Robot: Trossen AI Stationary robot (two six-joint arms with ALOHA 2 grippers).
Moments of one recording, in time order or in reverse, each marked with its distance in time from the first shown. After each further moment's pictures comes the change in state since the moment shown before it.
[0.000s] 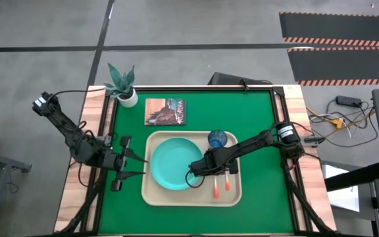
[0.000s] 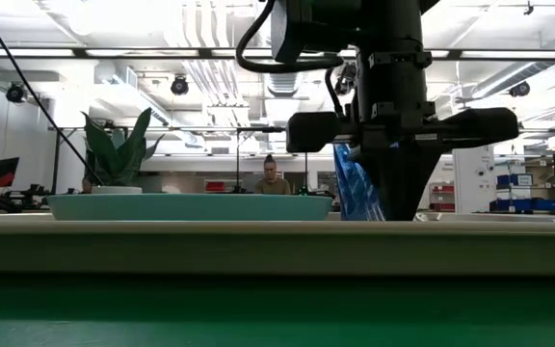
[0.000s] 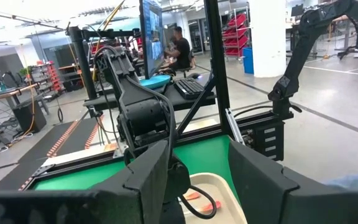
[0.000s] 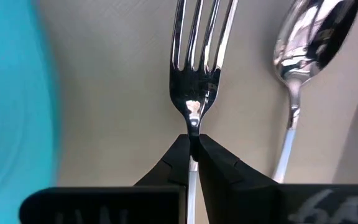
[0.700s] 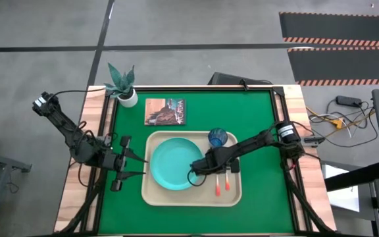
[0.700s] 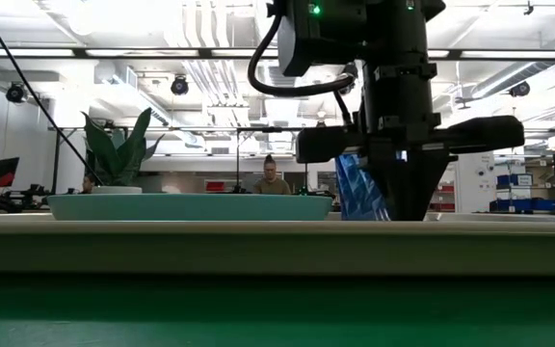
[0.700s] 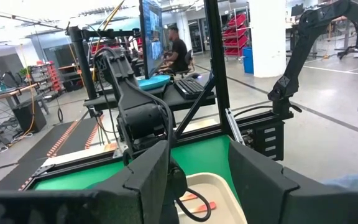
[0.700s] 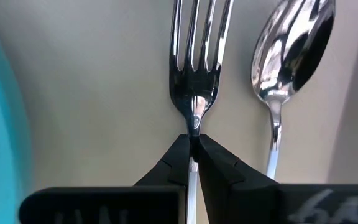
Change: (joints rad) left arm 0.000 0.001 0.000 0.000 0.000 0.000; right arm -0.012 -0.002 -0.042 0.001 0.030 0.031
